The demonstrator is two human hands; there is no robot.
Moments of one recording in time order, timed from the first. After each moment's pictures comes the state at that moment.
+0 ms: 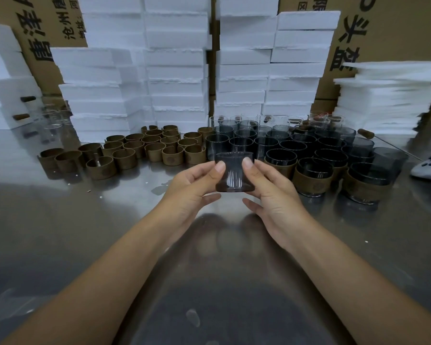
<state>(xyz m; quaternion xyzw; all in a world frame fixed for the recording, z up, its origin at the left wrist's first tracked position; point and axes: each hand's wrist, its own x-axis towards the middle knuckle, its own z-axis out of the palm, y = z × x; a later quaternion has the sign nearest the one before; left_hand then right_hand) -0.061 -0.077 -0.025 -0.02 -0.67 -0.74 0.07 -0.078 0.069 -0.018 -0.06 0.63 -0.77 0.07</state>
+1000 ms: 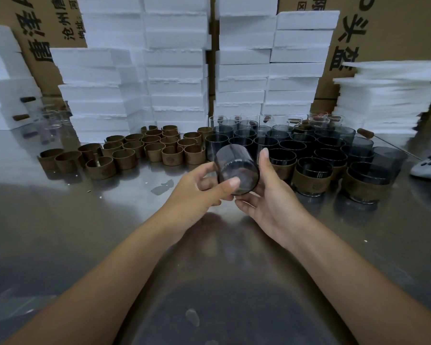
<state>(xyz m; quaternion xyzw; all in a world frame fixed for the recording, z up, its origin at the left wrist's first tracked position) -0.063 -0.076 -0.028 -0.08 -0.74 -0.67 0.08 -0.084 0.069 -0.015 -0.05 0.58 -0.80 0.15</state>
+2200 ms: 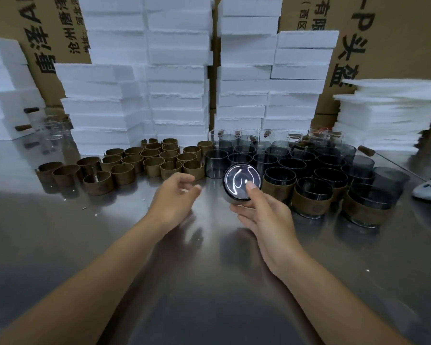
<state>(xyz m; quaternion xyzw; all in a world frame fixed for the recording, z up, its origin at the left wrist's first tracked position) -0.116 -0.113 -0.035 0.08 -0.84 -0.50 0.20 -0.101 0.065 -0.034 -0.04 0.58 -0.81 0.03</state>
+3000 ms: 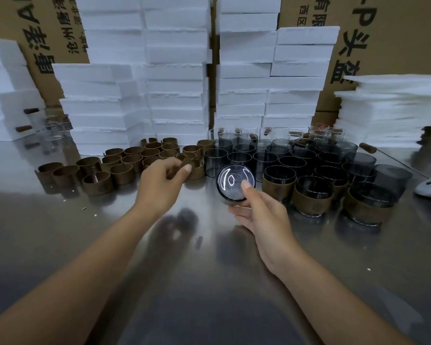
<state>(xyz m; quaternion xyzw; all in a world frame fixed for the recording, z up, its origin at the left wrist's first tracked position) -0.114 -0.127 -0.013 0.06 -0.87 -0.39 0.30 -0.104 0.062 -0.038 -0.06 0.60 -0.80 0.03</state>
